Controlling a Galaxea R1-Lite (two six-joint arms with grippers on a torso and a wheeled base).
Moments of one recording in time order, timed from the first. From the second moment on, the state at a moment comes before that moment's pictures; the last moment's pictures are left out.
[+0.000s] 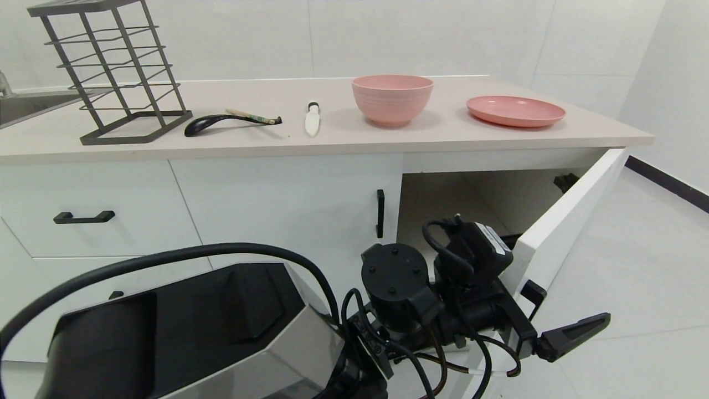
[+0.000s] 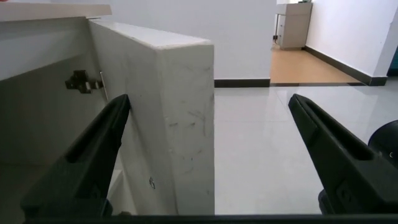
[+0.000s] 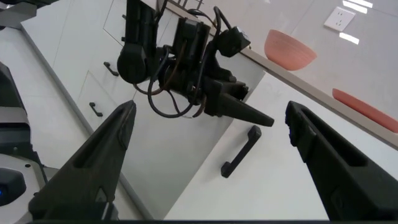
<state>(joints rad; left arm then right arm) -1.07 2.34 -1.15 -1.45 -0.45 -0.02 0.00 0.02 0.00 -0.37 0.88 -0.23</state>
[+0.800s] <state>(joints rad) -0.91 2.37 -1.16 -1.46 -0.46 -0.06 0.00 0.01 0.00 -0.35 0.88 -0.23</state>
